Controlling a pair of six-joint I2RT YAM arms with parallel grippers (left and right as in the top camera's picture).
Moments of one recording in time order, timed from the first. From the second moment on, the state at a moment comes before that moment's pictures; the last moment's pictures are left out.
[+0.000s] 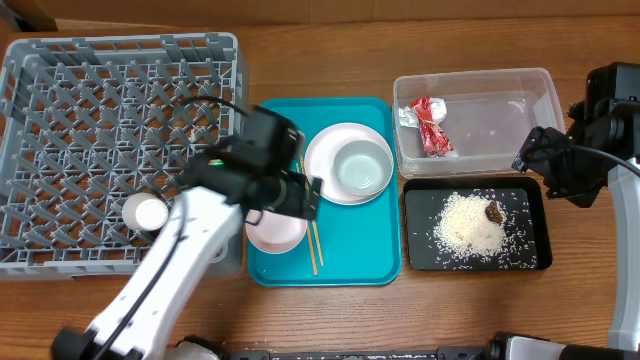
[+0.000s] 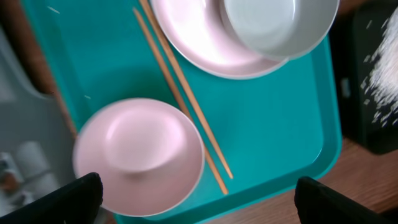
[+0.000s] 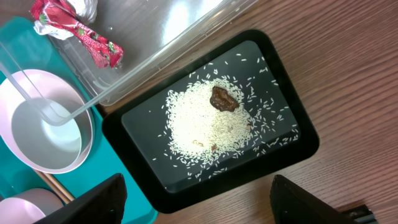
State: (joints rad) left arm -0.45 1.47 1.24 -1.04 0.12 -0.22; right arm -0.16 1.46 1.56 -1.45 -0.08 0.38
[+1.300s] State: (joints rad) left arm -0.28 1.64 1.63 -1.21 0.13 -0.15; right arm -0.16 1.46 1.56 -1.47 -0.08 0.38
